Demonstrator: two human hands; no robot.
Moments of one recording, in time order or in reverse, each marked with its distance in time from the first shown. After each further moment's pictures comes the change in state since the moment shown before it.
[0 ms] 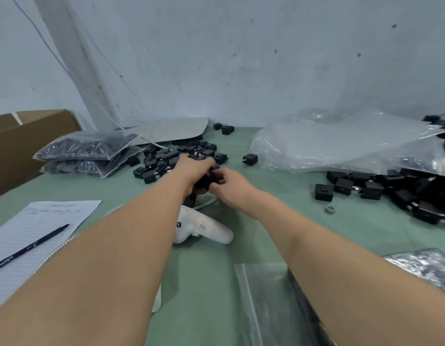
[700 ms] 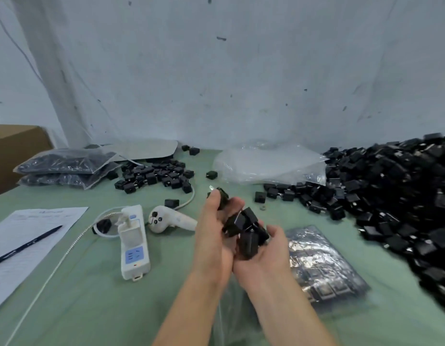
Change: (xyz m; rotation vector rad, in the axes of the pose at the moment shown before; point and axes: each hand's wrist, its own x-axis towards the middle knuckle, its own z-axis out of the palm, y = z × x) left_hand -0.309 -0.004 0.035 -1.056 -0.424 0.035; right_hand -0.255 -0.049 -0.028 1.807 0.514 0.371
